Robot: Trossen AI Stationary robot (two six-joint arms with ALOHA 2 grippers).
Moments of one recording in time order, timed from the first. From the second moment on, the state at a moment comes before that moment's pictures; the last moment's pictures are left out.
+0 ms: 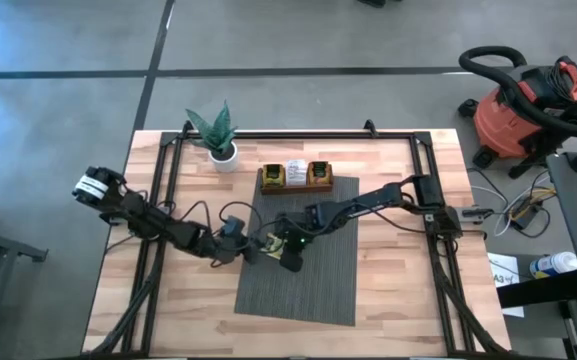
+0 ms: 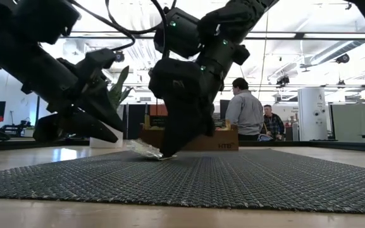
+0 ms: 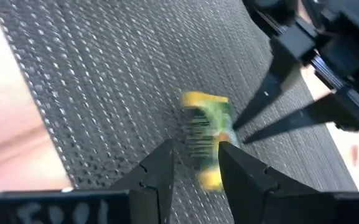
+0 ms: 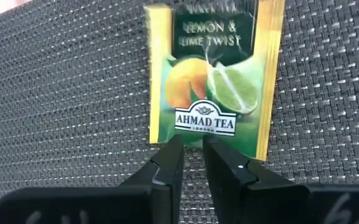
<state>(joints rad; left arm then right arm) -0.37 1.49 0.46 0.34 -0.51 -1.29 0.07 2.12 1.41 -0.34 -0.18 0.46</state>
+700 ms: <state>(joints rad) -0.28 1.50 0.50 0.34 -0.42 -1.26 0.07 2.12 1.37 -0.25 -0.18 0.44</state>
